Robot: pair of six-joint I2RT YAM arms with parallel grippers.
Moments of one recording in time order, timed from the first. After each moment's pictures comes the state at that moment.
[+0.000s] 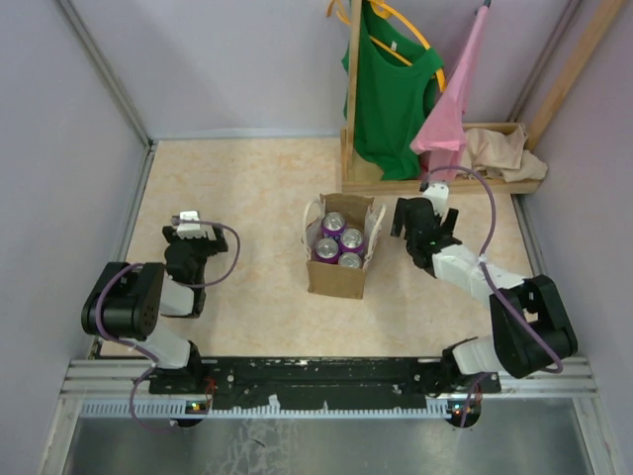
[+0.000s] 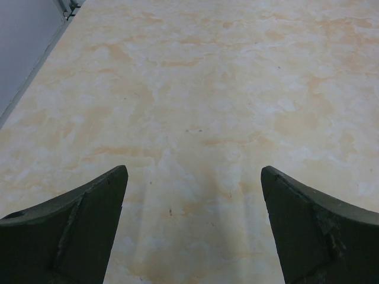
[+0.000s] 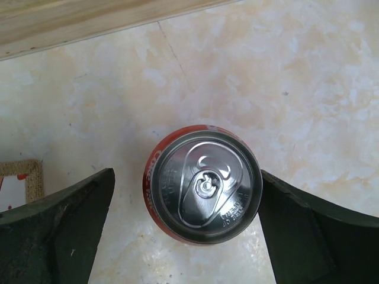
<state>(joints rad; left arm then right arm) -0.05 1.58 0.21 1.30 -0.12 0.02 0.35 1.36 0.70 0.01 0.55 0.36</state>
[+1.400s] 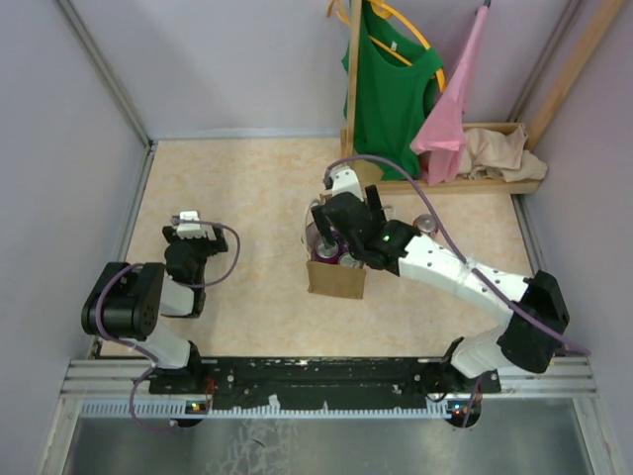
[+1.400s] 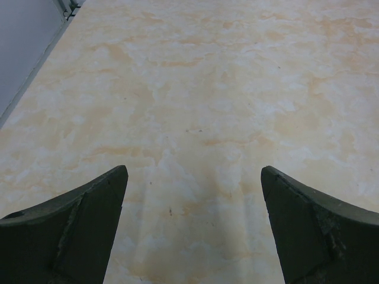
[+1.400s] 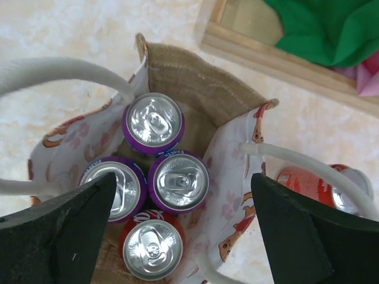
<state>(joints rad) -0.05 1.58 0.21 1.30 -0.12 0.02 0.94 1.39 1.20 -0.46 0.66 0.21</state>
